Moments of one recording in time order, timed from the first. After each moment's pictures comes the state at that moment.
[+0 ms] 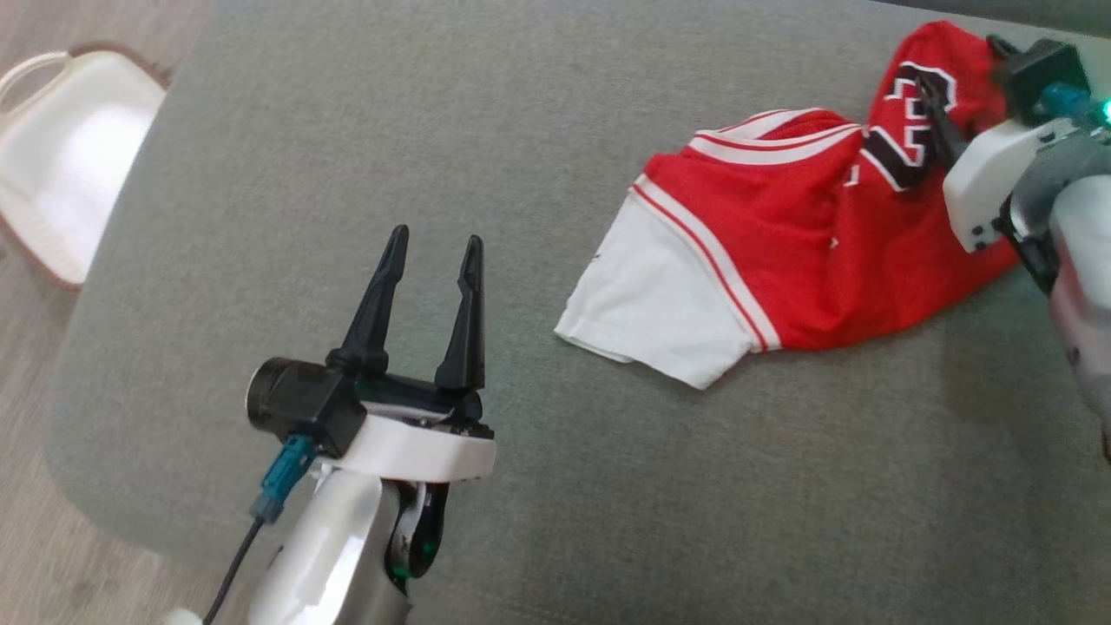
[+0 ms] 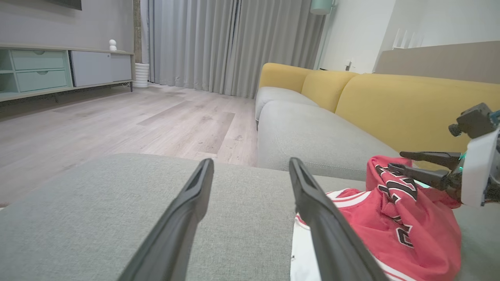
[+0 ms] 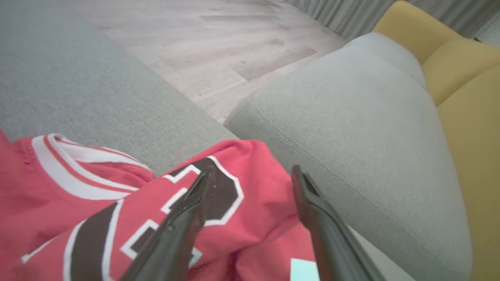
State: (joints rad) left arm -0.29 0.05 -0.40 0.17 -0.33 0.01 -0.26; right arm -0.96 -0.39 0.50 1.03 0.04 0.13 -0.08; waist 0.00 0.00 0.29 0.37
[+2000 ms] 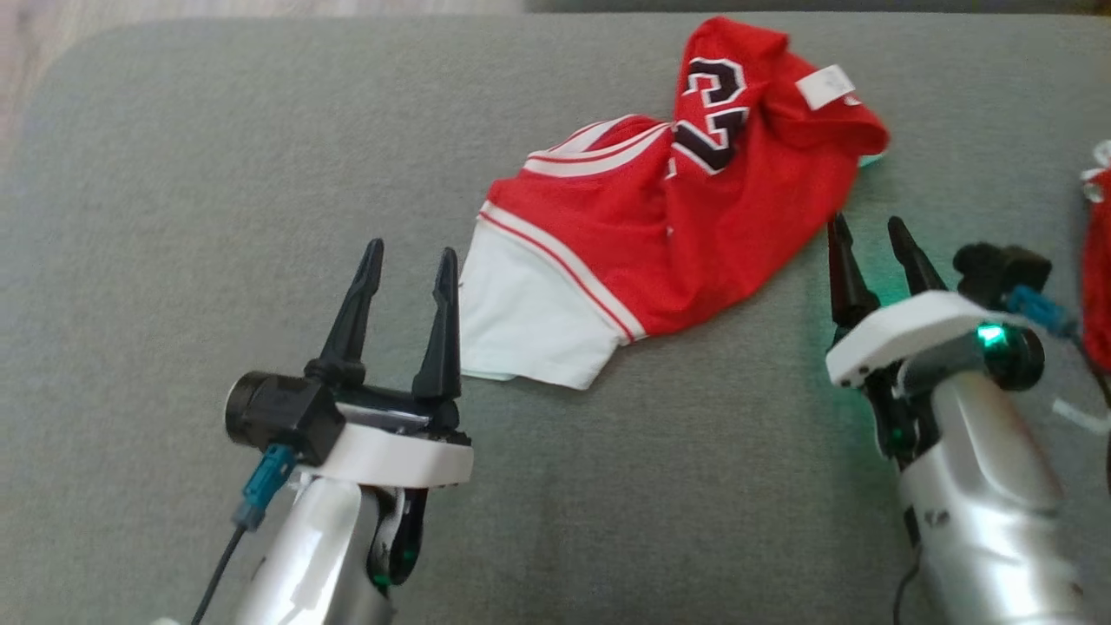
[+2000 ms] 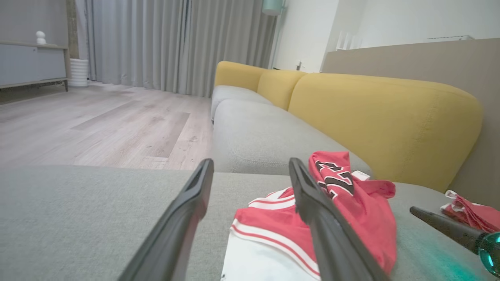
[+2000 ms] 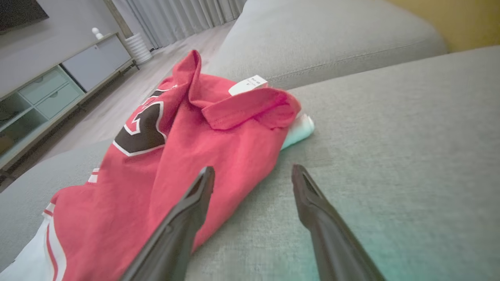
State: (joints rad) left arm -0.26 0.05 -0.33 0.19 -0.29 -0.02 -0.26; right arm -0.48 -0.05 0.01 0.68 0.29 0.13 -0.09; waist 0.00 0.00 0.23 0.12
